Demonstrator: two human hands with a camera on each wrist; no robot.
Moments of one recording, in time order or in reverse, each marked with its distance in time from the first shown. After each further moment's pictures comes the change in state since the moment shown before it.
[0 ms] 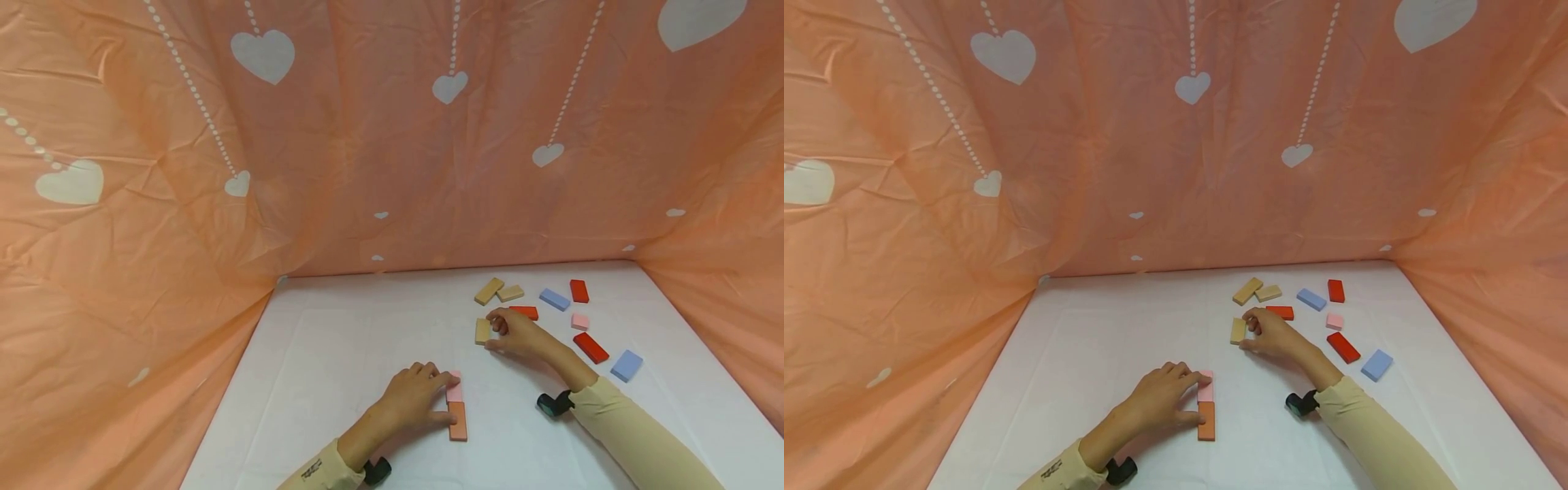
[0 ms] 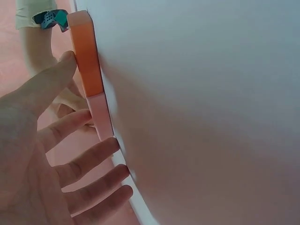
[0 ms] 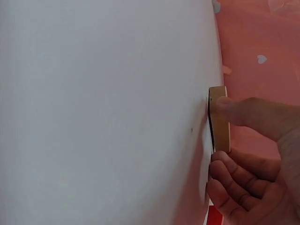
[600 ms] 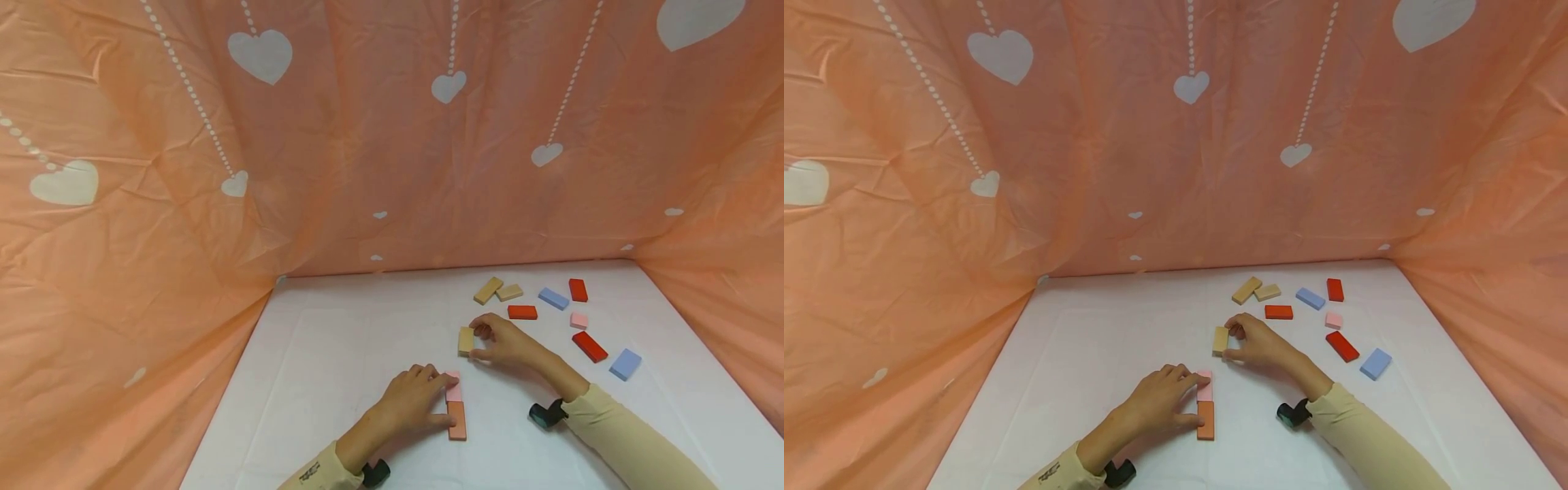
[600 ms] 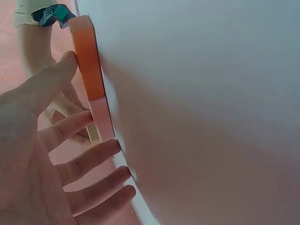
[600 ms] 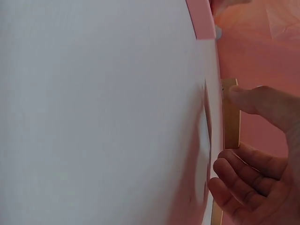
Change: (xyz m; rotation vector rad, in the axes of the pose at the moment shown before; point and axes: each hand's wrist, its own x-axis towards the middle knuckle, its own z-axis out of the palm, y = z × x) left_hand -0.002 0.001 0.000 -0.008 -0.016 -0.005; right_hand -0.005 -0.018 0.020 -0.021 0.004 -0.146
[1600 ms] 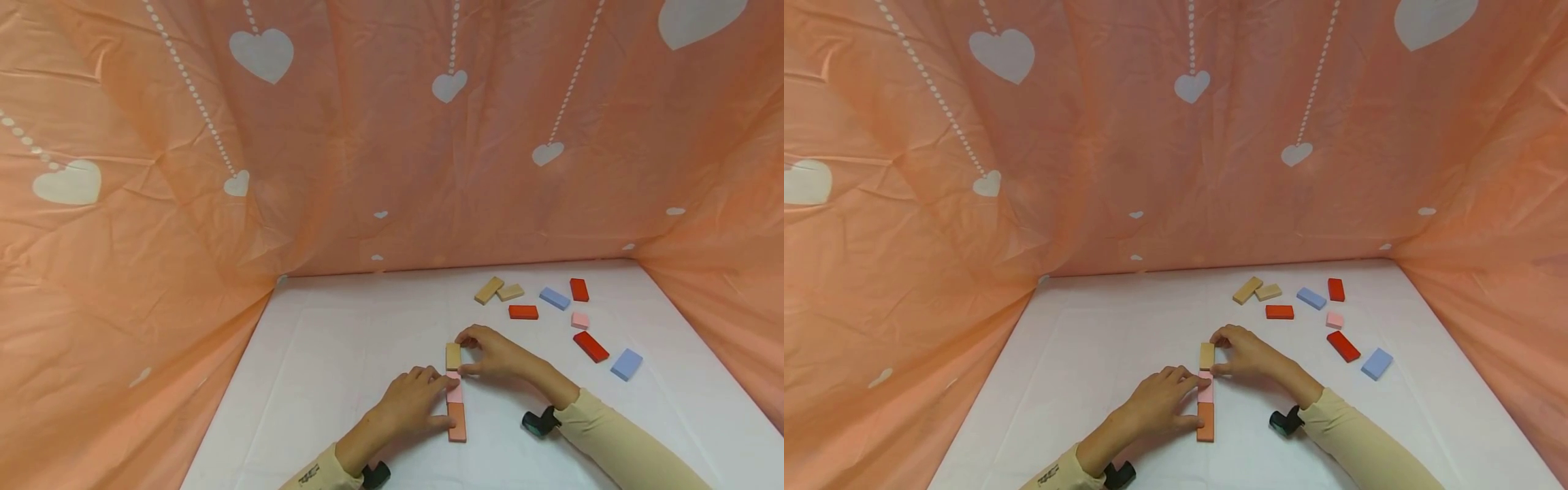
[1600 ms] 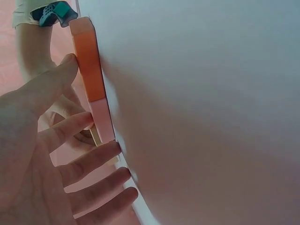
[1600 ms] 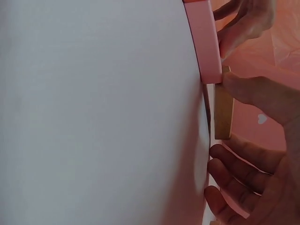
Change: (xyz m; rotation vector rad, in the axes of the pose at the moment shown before) left_hand -0.004 0.002 0.001 0.006 -0.005 0.000; right_hand -0.001 -0.016 0.021 -0.059 -0.085 -0.103
